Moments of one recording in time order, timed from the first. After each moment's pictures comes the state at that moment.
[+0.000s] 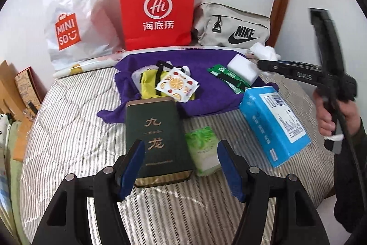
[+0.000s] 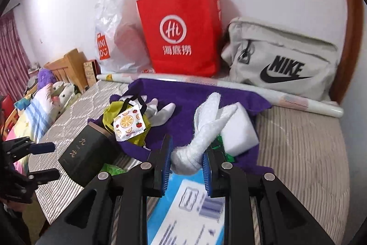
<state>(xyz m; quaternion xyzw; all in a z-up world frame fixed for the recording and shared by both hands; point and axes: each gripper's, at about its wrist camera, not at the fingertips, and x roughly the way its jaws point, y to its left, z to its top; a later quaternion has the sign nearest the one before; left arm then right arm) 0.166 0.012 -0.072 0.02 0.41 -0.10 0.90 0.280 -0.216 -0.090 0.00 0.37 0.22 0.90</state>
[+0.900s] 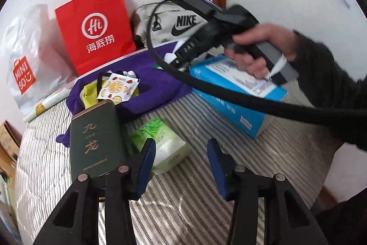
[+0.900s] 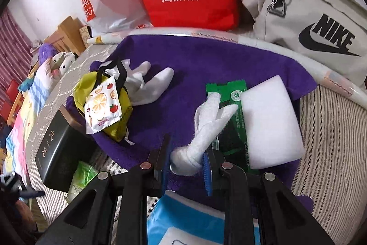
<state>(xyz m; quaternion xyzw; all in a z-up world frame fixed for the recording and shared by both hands) 0.135 -0.051 -0.114 0.15 0.35 -0.22 0.90 0.356 -0.182 -0.153 -0.02 0.50 0.25 0.83</state>
